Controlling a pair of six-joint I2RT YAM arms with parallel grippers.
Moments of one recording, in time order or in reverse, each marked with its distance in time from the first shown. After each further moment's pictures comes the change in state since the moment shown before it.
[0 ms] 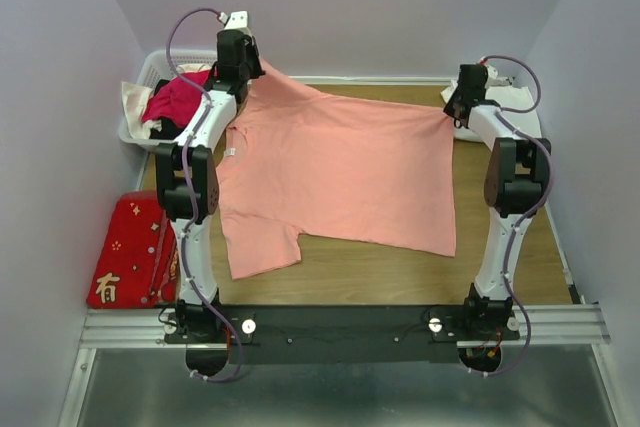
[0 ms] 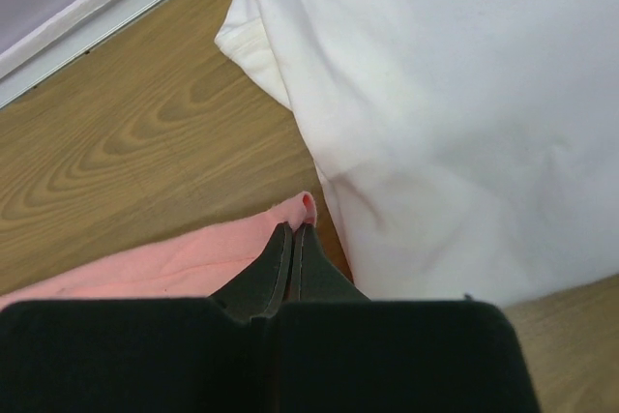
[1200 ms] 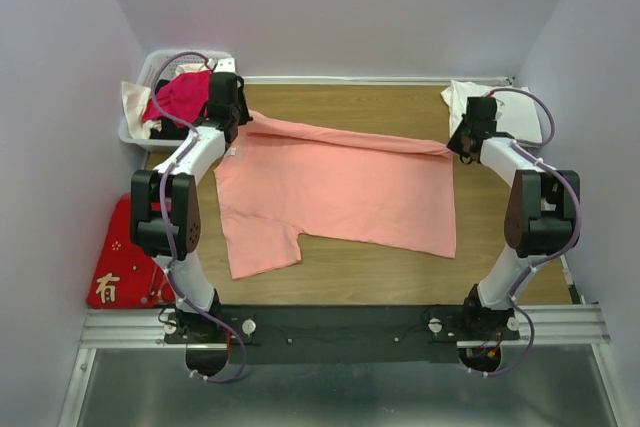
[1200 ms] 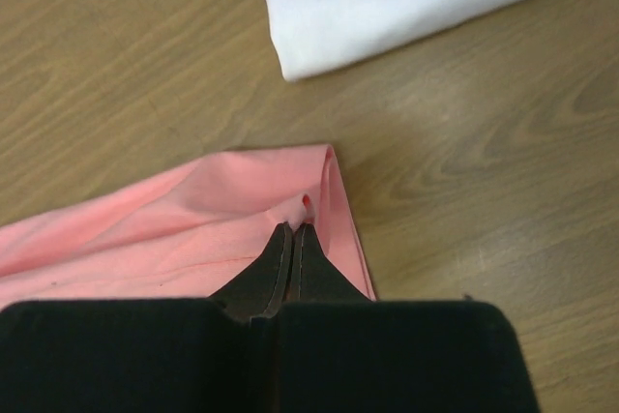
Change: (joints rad) left arm 0.000 -0.372 -0.581 0.000 -0.128 -0.024; right arm 0.000 -0.425 -0.521 -0.011 -0.068 0.028
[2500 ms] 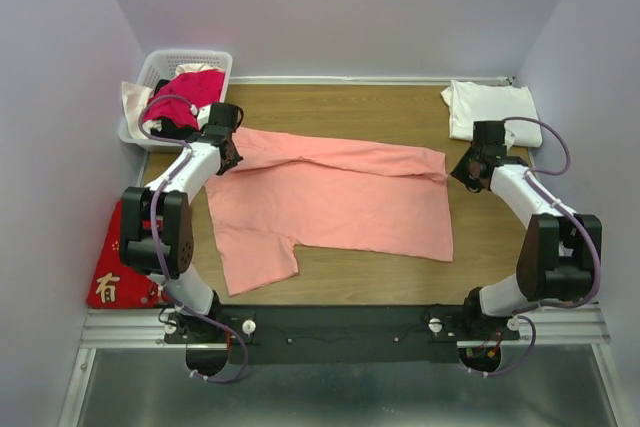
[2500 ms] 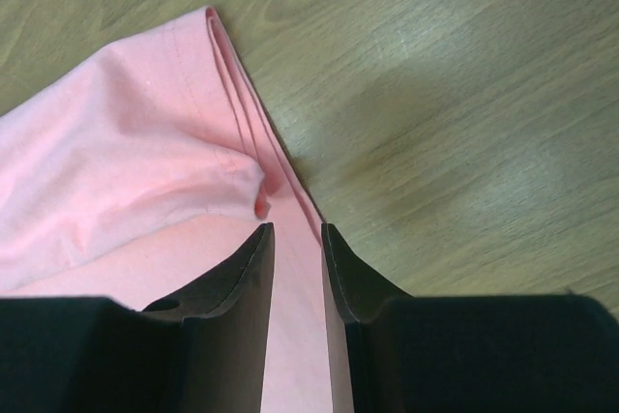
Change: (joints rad) left arm 0.000 -0.127 -0.200 -0.437 -0.192 -0.293; right arm 0.000 -0.305 -0.266 -0.185 -0.014 0.124
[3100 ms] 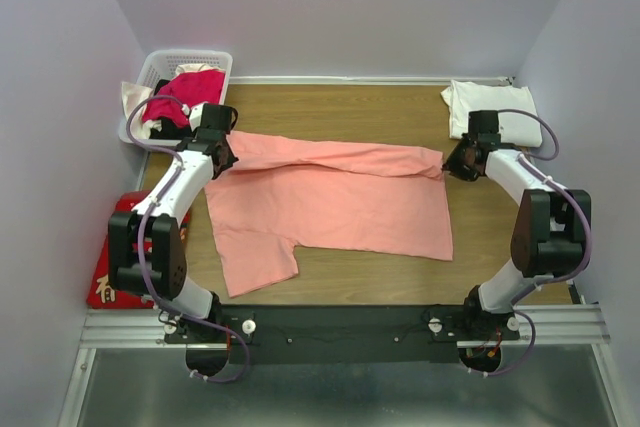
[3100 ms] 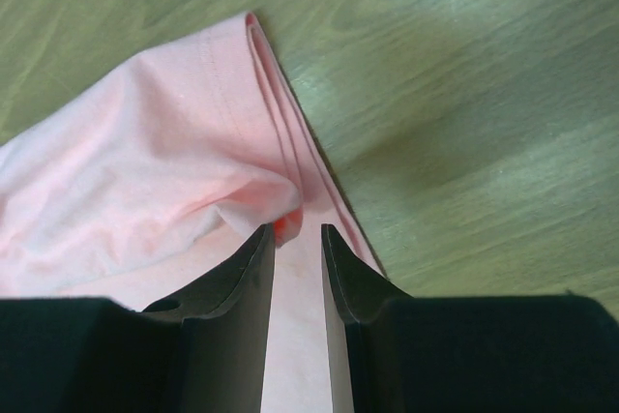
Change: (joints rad) left arm 0.000 -0.145 -0.041 -0.045 -0.010 -0.003; right arm 0.000 0.151 0.115 -0.010 -0.109 0.014
